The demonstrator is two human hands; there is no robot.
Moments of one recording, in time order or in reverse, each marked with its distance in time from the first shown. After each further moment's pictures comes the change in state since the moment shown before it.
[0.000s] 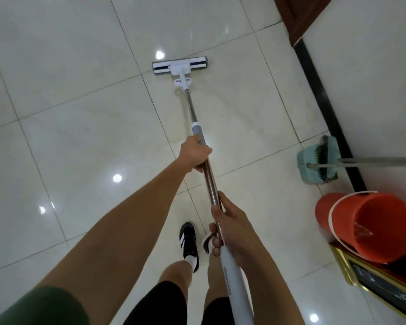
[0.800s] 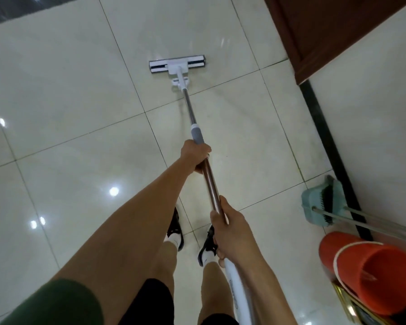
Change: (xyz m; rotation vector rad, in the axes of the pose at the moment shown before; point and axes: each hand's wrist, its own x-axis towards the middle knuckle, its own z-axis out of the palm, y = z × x) left_hand 0.174 0.155 -0.120 -0.186 0.033 -0.190; right_hand 0.113 -0.220 0.076 -0.440 0.170 -0.117
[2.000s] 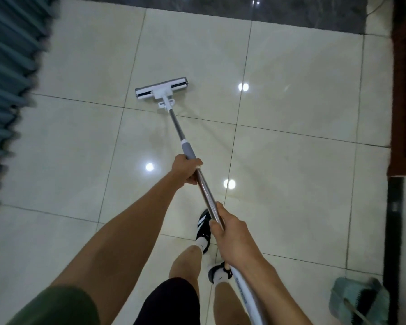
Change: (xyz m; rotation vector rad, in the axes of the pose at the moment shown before) left_hand -0.058 -0.169 -0.279 -0.515 0.314 -0.090; right_hand -0.055 -0.072 0.178 -0.733 -0.395 -0.324
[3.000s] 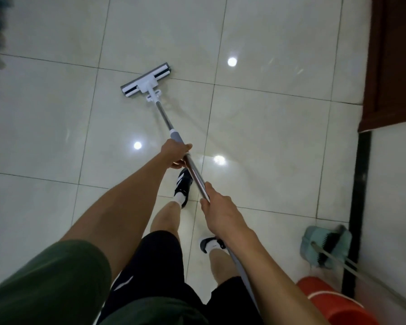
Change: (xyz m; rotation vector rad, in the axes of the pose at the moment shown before) left_hand -0.096 -0.115 0.090 0.289 0.000 -0.069; right_hand -0.087 0.151 0.020 -0.283 0.005 0.022
